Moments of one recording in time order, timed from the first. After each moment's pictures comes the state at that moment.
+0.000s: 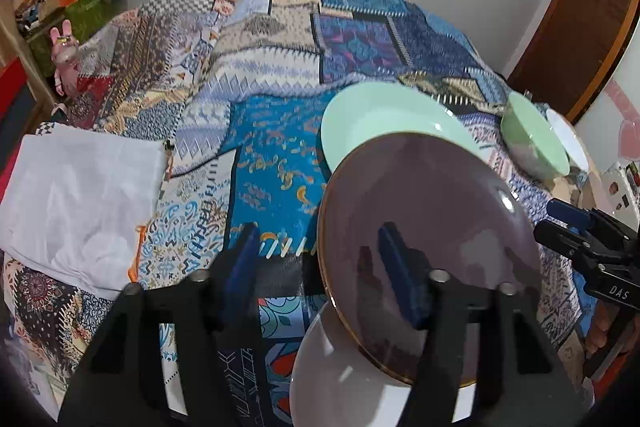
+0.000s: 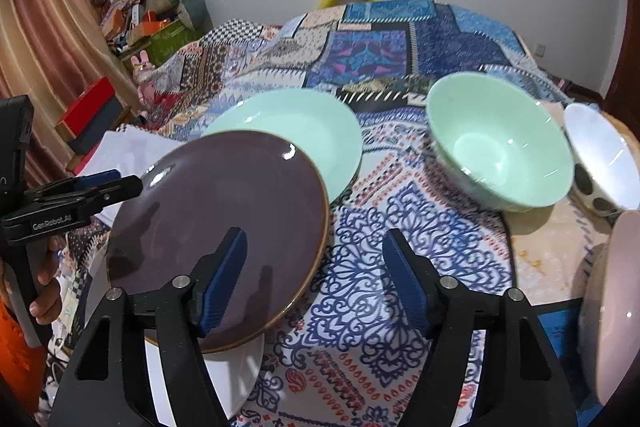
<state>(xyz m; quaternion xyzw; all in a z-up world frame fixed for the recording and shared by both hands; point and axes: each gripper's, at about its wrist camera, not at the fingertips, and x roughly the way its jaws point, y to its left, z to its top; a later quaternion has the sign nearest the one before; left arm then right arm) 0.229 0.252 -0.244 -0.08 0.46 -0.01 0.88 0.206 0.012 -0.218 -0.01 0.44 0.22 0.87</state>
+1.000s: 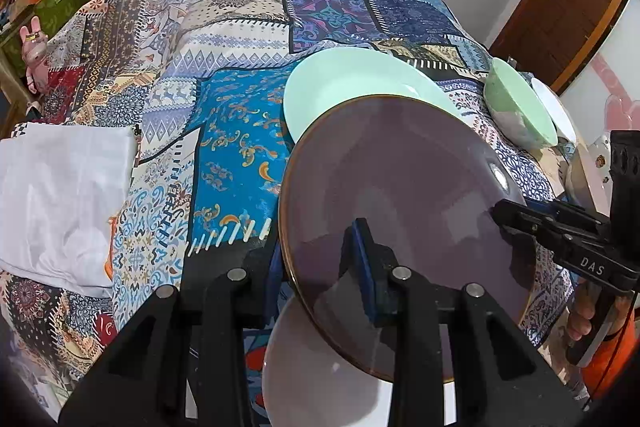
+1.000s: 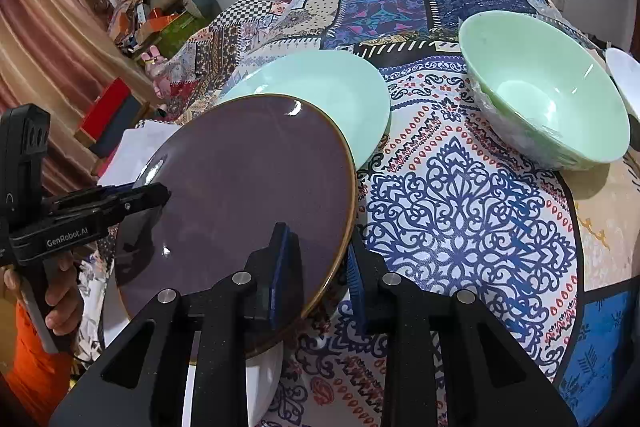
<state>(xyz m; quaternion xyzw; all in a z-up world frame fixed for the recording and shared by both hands) 0.237 0.237 -0.254 -0.08 0.50 -0.06 0.86 0.215 0.010 -0.239 0.05 0.48 0.25 0.84</state>
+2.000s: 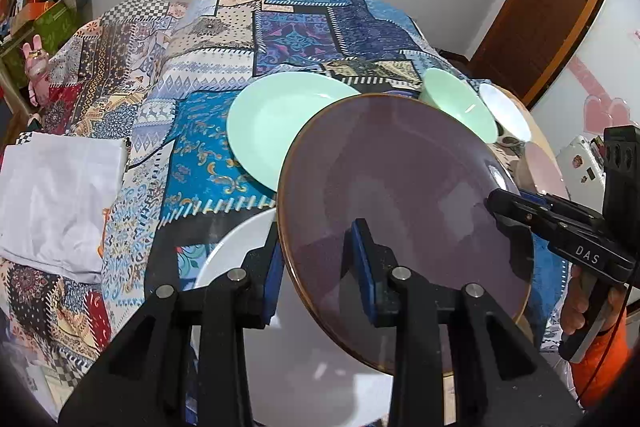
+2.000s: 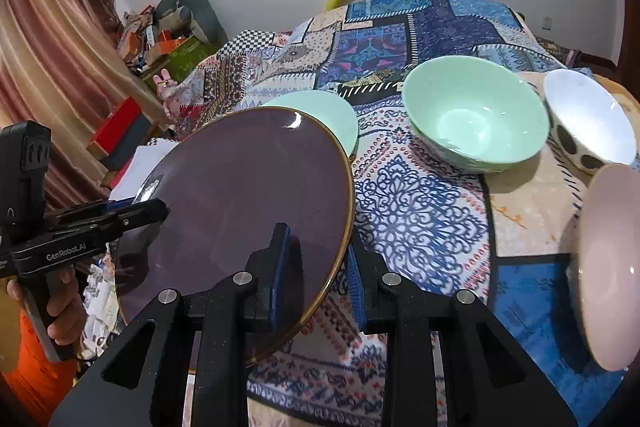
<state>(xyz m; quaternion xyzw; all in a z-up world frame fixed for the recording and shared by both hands) 0.188 0.184 -0.200 -0.08 0.47 -0.08 0.88 0.179 -0.032 -0.190 0.06 0.44 0.25 0.86</state>
